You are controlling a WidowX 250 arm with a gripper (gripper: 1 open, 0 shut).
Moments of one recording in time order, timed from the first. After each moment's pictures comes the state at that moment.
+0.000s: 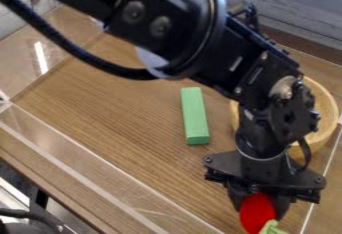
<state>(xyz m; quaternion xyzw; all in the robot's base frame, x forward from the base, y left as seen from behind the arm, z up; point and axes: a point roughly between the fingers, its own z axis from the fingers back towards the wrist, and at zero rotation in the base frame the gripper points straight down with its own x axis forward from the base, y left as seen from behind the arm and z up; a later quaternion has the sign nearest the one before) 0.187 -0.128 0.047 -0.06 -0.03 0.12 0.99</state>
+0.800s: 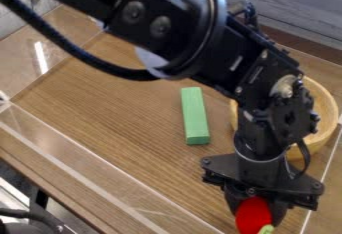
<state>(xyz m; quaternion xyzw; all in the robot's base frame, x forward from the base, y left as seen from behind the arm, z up) 0.181 -0.127 0.046 -0.06 -0.01 0.10 0.99</state>
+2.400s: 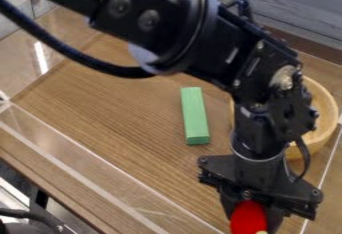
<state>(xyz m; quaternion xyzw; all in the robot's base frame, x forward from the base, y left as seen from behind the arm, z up) 0.170 -0.128 0.053 -0.07 0.01 0.06 1.00</state>
